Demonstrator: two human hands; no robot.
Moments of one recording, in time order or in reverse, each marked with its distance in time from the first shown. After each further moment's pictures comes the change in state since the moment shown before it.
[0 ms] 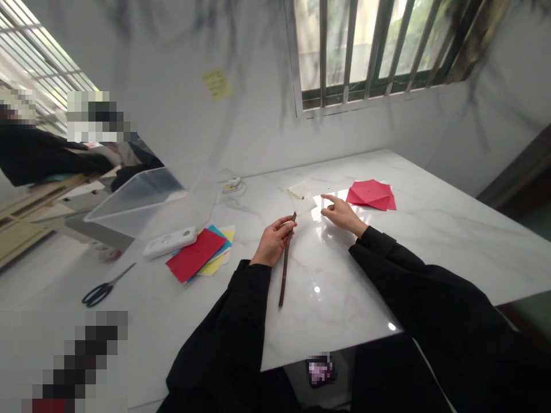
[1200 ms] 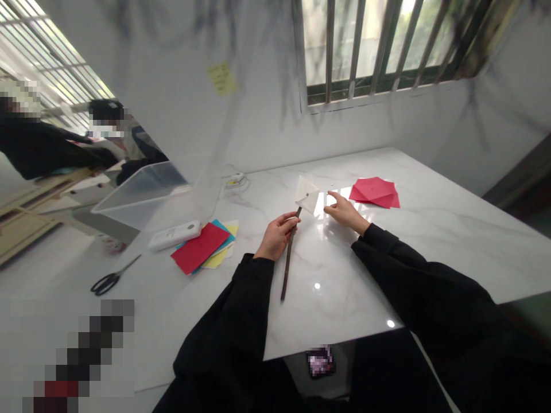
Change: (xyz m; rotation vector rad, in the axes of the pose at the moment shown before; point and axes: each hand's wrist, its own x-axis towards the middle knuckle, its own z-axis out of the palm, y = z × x) left_hand -0.001 -0.001 0.002 -0.009 -0.021 -0.003; right_hand -0.003 -0.001 0.004 0.005 -0.011 0.081
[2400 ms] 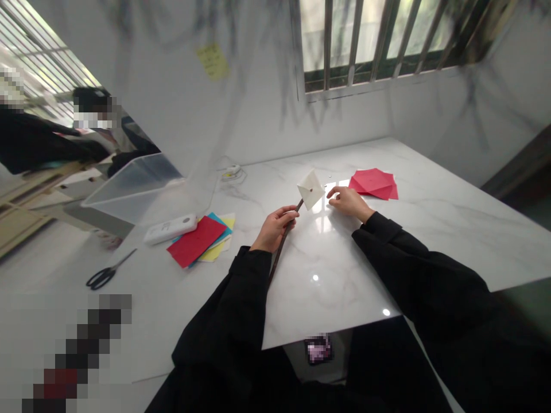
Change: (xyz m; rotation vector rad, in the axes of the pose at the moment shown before) left_hand -0.001 0.002 0.002 0.091 -0.038 -0.008; right_hand 0.004 0.009 -0.023 -0.329 -0.003 -0.054
